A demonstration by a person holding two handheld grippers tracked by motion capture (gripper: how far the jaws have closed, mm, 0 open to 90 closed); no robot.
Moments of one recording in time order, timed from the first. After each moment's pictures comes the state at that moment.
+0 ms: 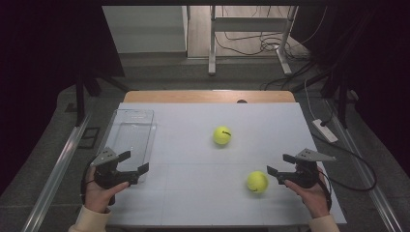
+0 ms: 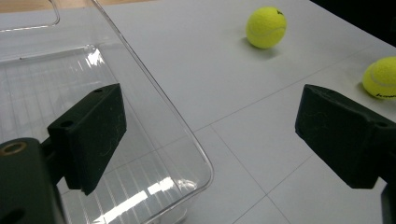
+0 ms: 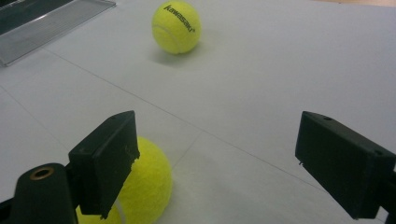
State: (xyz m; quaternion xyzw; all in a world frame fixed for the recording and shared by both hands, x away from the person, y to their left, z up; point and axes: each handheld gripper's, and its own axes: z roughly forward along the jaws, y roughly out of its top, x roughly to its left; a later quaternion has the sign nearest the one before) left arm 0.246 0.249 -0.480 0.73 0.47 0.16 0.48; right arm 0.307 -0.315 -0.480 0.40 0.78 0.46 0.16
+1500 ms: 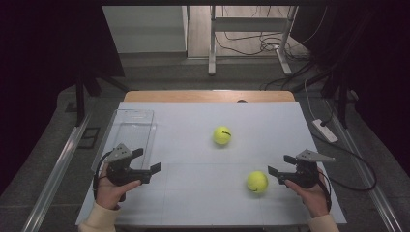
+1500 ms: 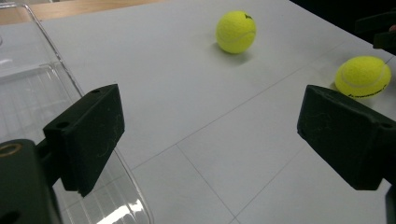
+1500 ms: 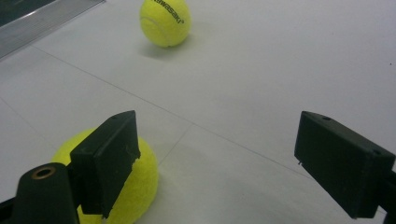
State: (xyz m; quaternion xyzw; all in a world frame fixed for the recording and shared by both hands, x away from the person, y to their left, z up) left arm 0.255 0.215 -0.469 0.75 0.43 0.14 0.48; right arm 0.310 -0.319 -0.489 0.41 0.77 0.46 0.16
